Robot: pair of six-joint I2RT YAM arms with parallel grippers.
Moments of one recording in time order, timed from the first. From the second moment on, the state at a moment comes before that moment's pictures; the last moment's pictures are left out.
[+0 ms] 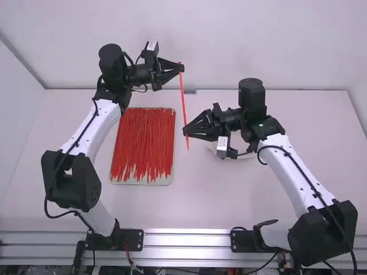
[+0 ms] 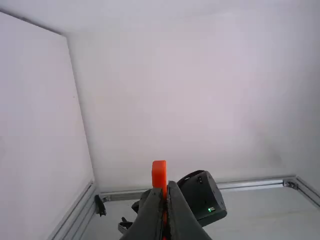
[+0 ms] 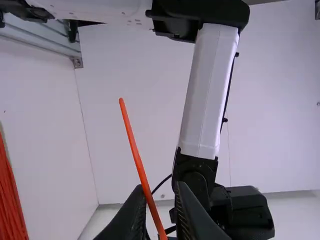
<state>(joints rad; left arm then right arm) -0.11 1.75 1.54 0.34 1.20 -1.53 0.32 1.43 1.19 -0.19 -1.55 -1.91</state>
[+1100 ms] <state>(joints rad) -0.14 1.75 1.54 0.33 1.19 -1.51 0.28 1.43 1.19 -0.16 -1.55 -1.91</state>
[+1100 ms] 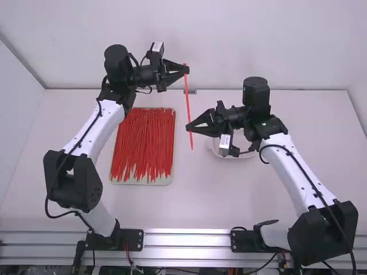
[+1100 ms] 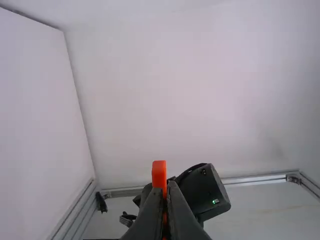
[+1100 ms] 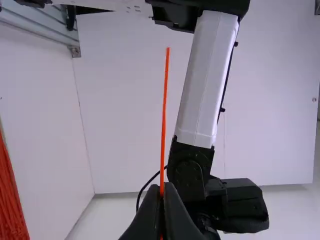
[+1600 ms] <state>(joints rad) -0.14 1.75 1.54 0.32 1.20 -1.39 0.28 1.43 1.19 -0.17 -1.54 -1.46</state>
